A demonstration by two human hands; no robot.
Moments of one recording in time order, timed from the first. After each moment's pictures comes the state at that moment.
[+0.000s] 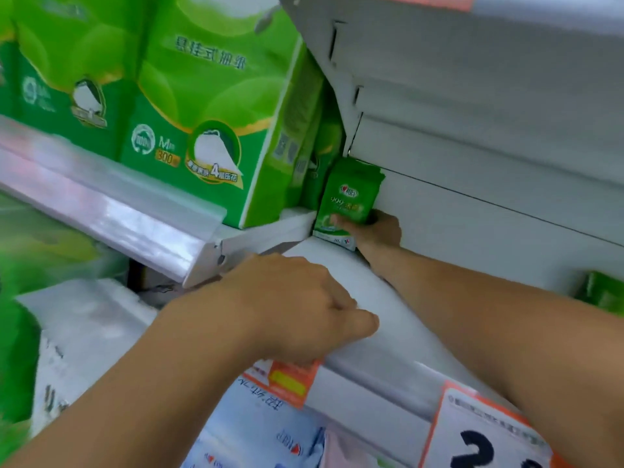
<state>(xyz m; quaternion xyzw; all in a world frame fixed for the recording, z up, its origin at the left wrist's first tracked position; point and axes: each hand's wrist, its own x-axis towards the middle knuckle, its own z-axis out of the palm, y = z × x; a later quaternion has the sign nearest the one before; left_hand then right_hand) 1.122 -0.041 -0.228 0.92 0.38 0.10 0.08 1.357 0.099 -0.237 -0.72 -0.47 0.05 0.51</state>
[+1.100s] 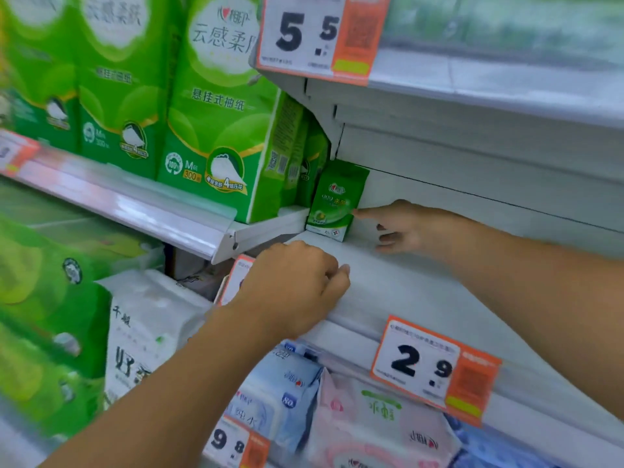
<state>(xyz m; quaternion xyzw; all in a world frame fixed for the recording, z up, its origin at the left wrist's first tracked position) 1.129 -0.067 -0.252 0.87 0.33 0.35 -0.06 1.356 -0.006 -0.175 -0.75 -0.45 0.29 0.40</state>
